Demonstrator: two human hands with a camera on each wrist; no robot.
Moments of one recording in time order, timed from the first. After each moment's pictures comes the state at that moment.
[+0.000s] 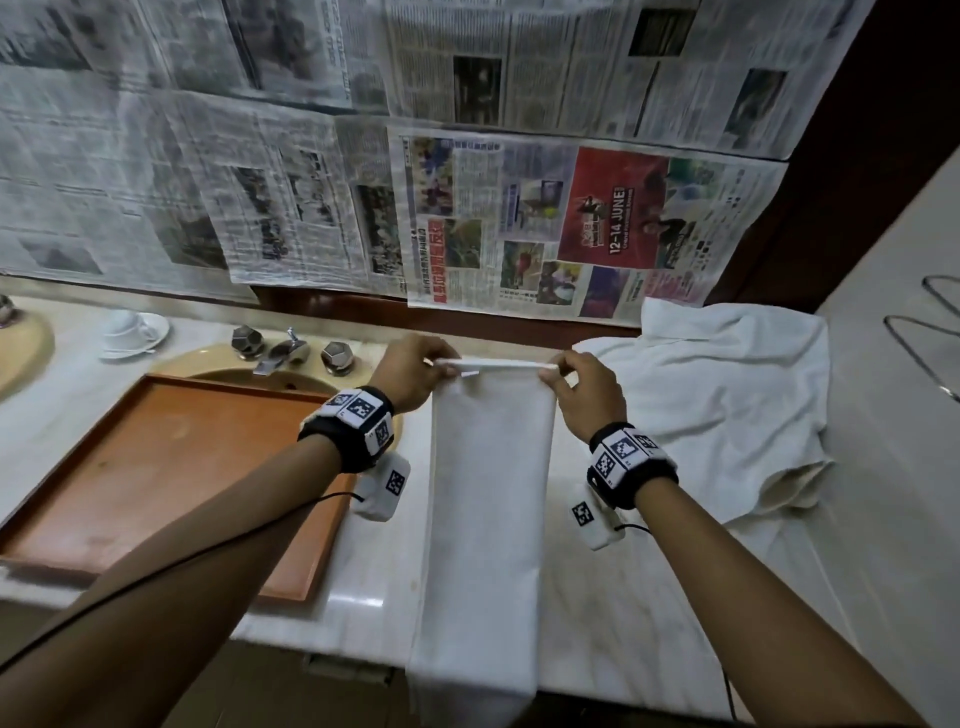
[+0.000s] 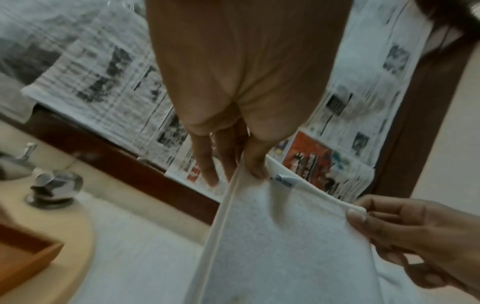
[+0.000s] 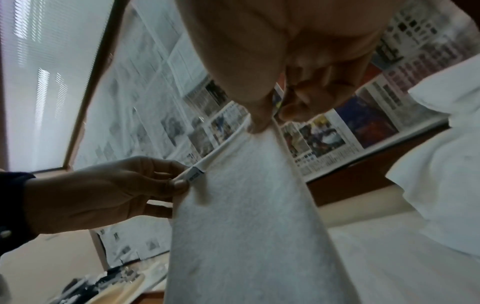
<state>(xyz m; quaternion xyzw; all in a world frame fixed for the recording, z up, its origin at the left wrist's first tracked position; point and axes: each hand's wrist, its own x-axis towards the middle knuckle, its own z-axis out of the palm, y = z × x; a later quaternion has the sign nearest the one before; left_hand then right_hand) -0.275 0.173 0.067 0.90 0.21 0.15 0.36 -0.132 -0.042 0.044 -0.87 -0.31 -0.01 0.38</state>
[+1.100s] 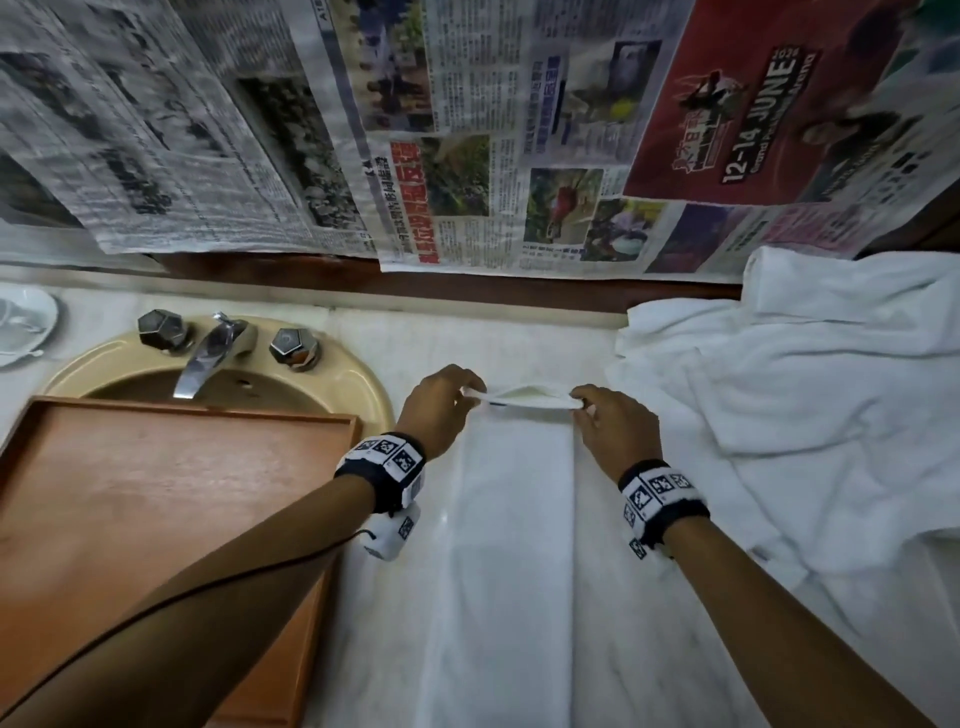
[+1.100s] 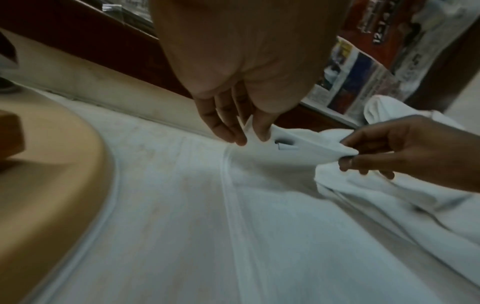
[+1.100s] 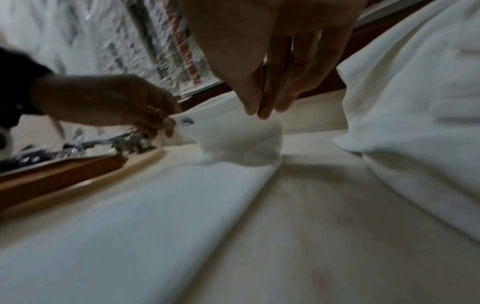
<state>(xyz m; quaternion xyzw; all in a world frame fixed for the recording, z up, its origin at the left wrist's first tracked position) -0.153 0.247 -0.107 0.90 0.22 0.02 0.37 -0.026 0.021 -0.111 -0.92 -0.32 0.04 0.19</state>
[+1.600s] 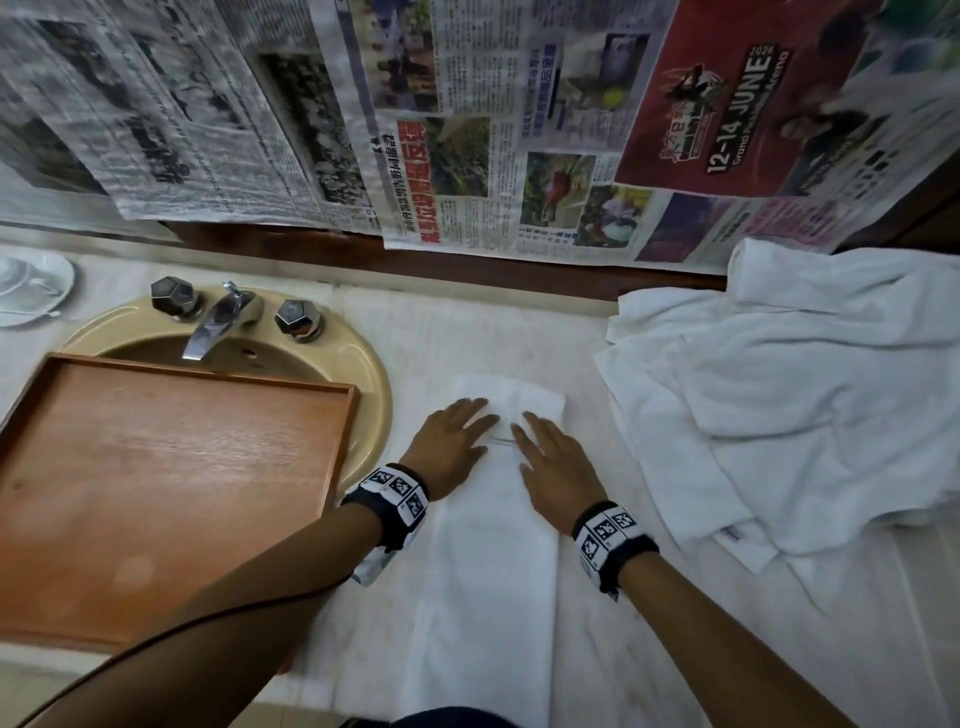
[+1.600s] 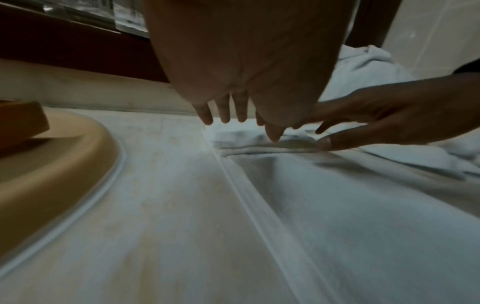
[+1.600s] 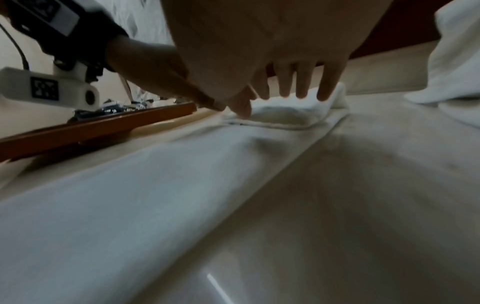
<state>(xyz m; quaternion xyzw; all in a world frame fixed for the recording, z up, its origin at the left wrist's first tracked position) -0.208 0.193 -0.149 0.97 0.08 -0.08 0.21 -0.107 0.000 -0.148 -0.87 -0.46 0.17 0.08</state>
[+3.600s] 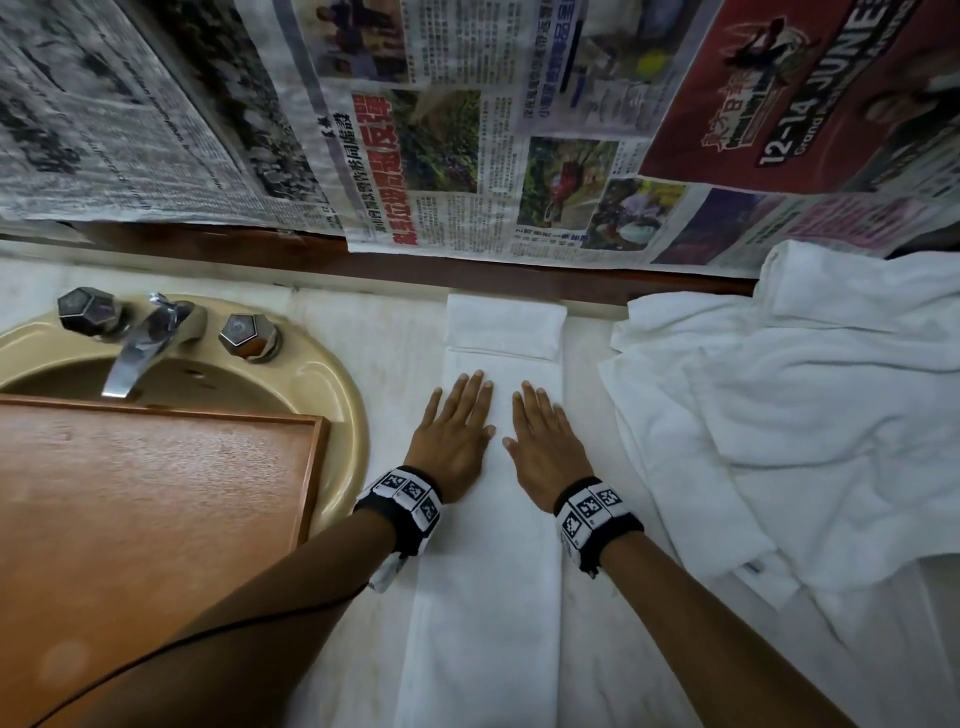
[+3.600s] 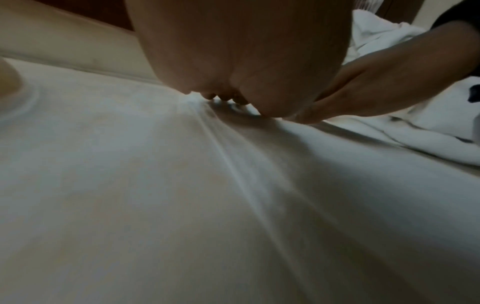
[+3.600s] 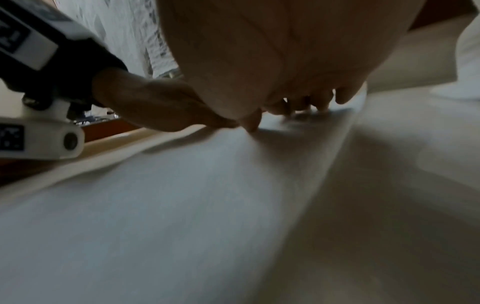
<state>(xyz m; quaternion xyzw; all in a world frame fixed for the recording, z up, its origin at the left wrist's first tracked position) -0.146 0.211 -0.197 0.97 0.12 -0.09 0.17 -0.053 0.062 -0.181 -0.89 -0.42 0.19 0.00</state>
